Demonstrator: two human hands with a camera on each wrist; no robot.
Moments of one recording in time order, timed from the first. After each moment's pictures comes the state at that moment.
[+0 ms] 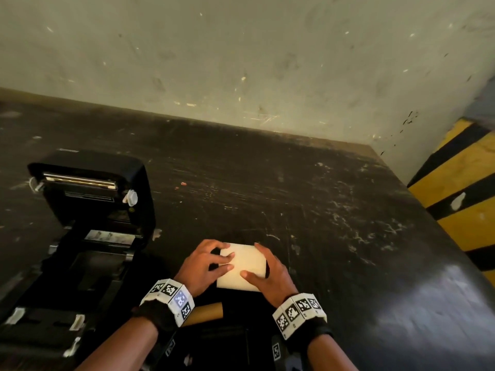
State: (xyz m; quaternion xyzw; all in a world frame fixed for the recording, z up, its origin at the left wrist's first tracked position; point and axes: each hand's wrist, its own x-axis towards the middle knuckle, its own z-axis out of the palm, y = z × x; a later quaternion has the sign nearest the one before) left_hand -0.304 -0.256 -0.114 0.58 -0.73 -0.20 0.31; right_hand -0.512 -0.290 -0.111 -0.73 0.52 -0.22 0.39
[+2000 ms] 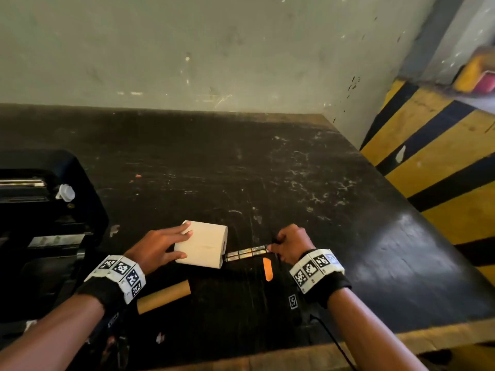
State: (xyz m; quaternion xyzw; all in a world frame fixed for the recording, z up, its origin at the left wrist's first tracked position) left_hand -0.290 -0.264 -0.097 0.52 -0.82 -0.15 0.16; right_hand -0.622 -0.298 -0.084 -0.63 0.69 -0.13 0.32
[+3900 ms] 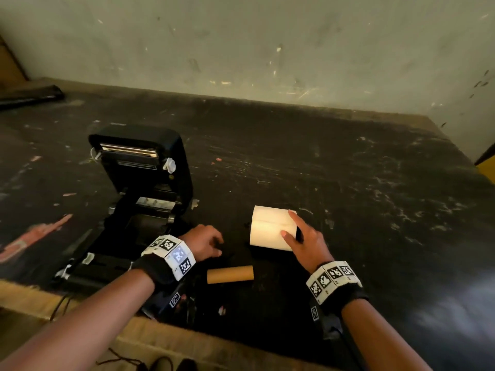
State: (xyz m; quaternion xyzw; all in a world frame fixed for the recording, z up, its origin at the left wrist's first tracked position) left_hand -0.261 -0.220 -0.088 0.74 -0.62 -0.26 0.02; right_hand -0.522 -0.297 -0.103 -0.76 0.52 -0.17 0.35
